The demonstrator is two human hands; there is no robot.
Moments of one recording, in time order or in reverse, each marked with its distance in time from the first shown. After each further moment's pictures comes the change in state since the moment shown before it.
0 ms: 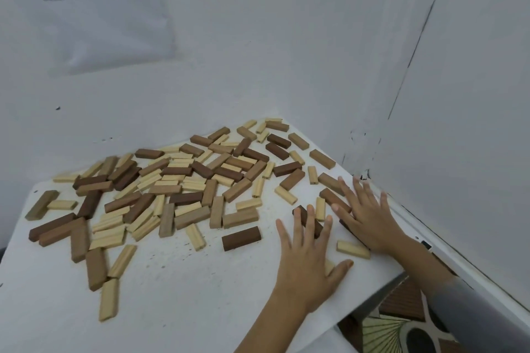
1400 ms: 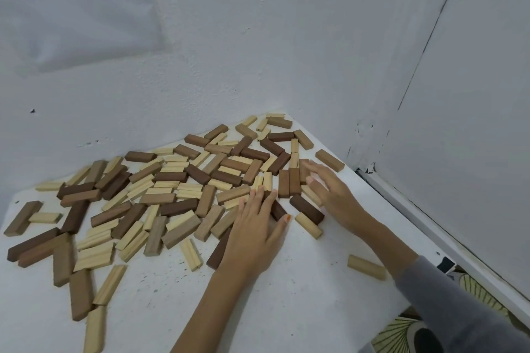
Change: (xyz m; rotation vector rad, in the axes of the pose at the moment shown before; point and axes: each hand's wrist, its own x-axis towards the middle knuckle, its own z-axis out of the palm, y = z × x) left_hand 0.033 -0.093 -0.036 -0.400 0.102 -0.148; right_hand 0.057 -0.070 -0.016 0.887 0.039 -0.089
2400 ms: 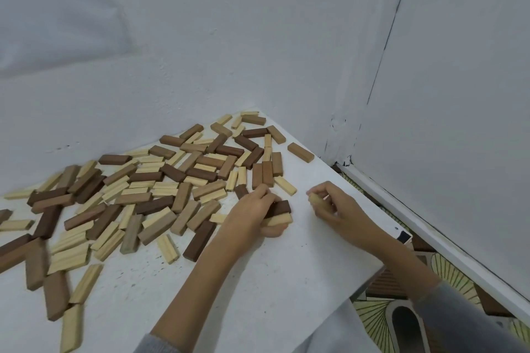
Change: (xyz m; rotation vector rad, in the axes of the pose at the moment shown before) left_hand 0.017 0.030 -0.002 0.079 -0.137 0.317; right_hand -0.072 0.024 -0.041 -0.080 0.010 0.000
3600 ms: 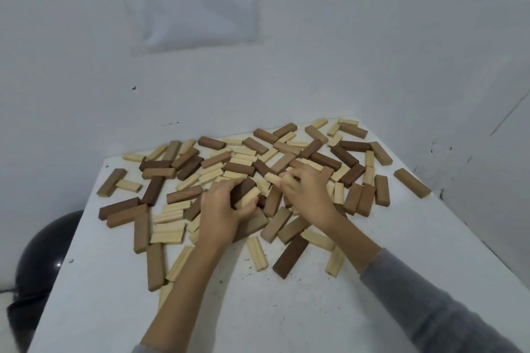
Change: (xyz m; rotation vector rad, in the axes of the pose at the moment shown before) left_hand -0.085 -0.139 -0.067 -0.153 0.634 -0.509; right_hand 0.138 -0.099 0.179 -0.153 -0.061 -0.223
